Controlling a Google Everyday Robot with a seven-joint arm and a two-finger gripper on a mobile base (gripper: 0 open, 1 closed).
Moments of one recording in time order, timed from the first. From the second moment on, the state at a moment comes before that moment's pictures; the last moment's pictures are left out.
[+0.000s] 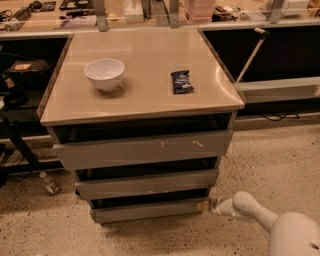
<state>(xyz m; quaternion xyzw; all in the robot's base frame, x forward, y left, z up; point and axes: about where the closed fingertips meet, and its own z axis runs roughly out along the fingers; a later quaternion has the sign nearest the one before) 0.603 -0.217 0.180 -0.02 0.93 0.32 0.20</state>
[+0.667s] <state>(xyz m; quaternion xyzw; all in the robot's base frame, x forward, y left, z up) 0.621 -0.208 0.179 -0.02 0.93 0.31 0.21</state>
